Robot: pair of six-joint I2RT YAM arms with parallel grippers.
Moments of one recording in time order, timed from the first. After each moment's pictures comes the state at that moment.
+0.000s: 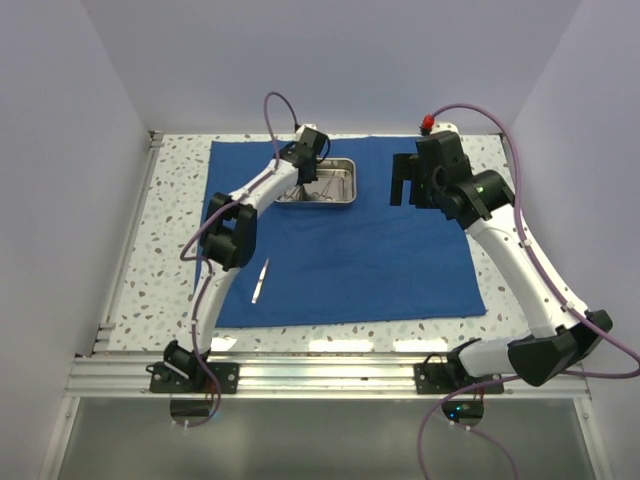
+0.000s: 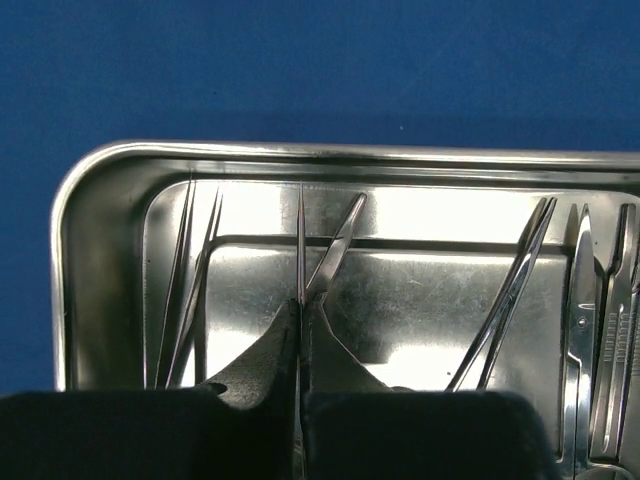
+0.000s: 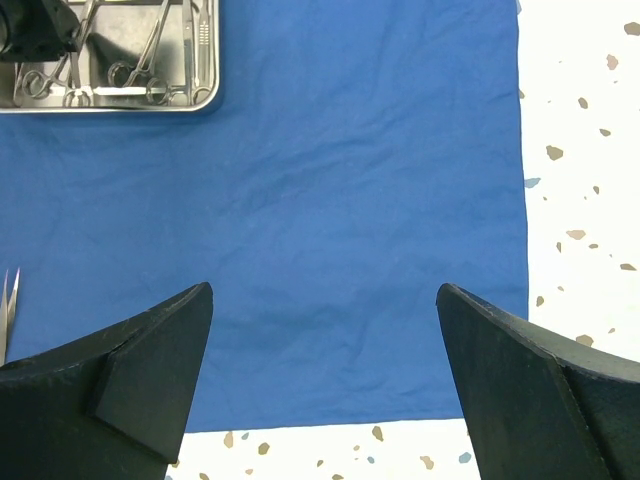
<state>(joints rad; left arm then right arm) -0.47 2.50 2.19 -0.57 -0.40 -0.37 0.46 1.36 1.58 -0.99 0.36 0.36</state>
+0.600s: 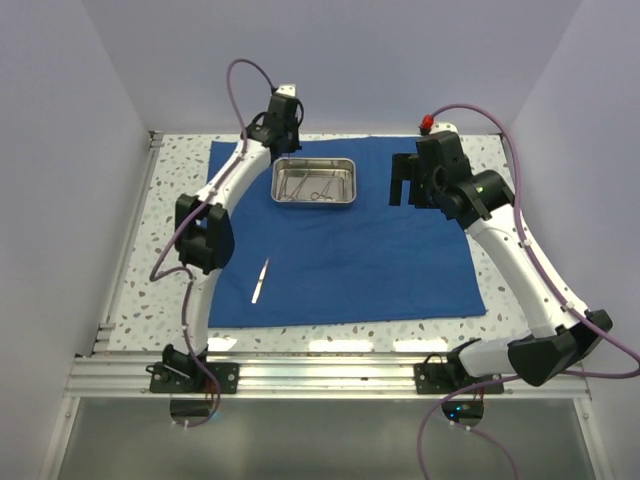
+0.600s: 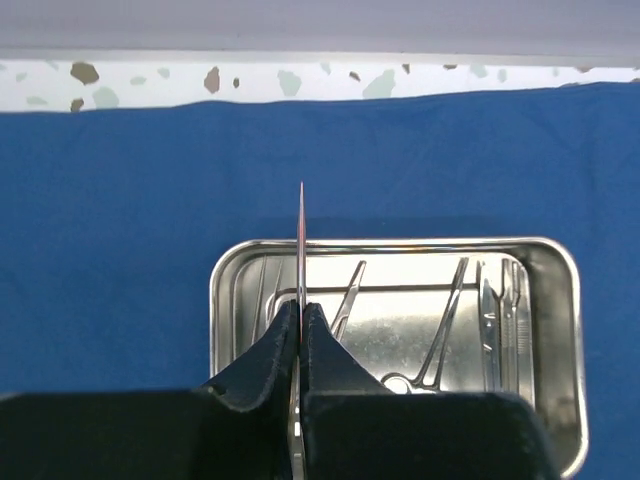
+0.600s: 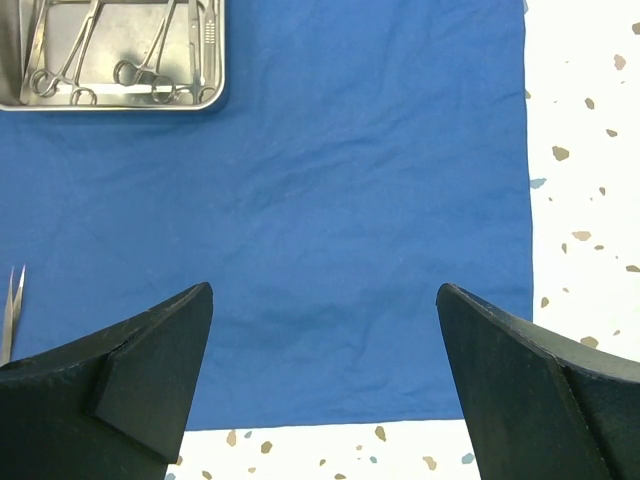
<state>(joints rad) -0.39 2.33 2.23 -0.57 -0.27 -0.31 0.46 1.36 1.58 -0.98 0.35 0.36</state>
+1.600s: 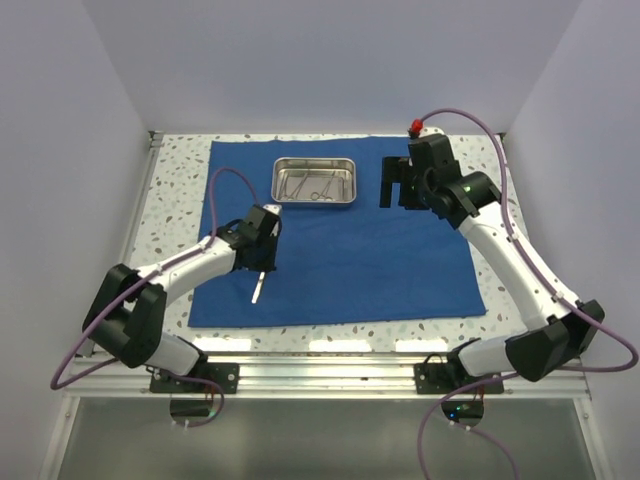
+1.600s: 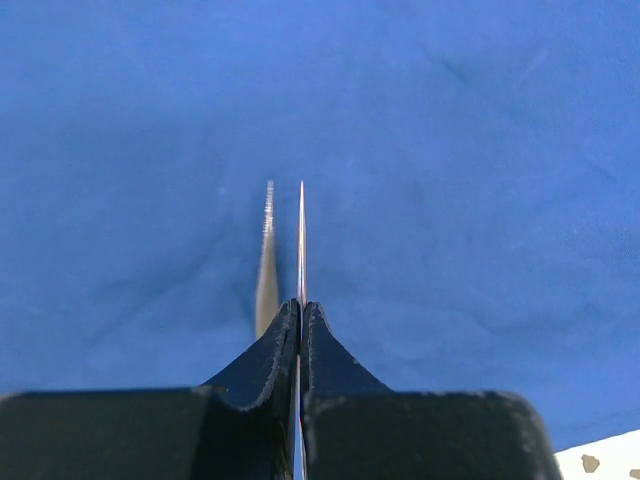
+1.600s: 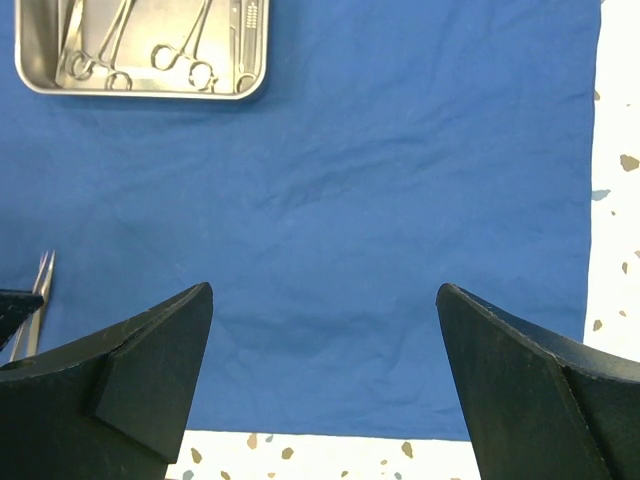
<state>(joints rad) -0.52 1.46 0.87 -0.48 -0.11 -0.38 0.46 1.39 1.52 -0.89 0.26 0.37</state>
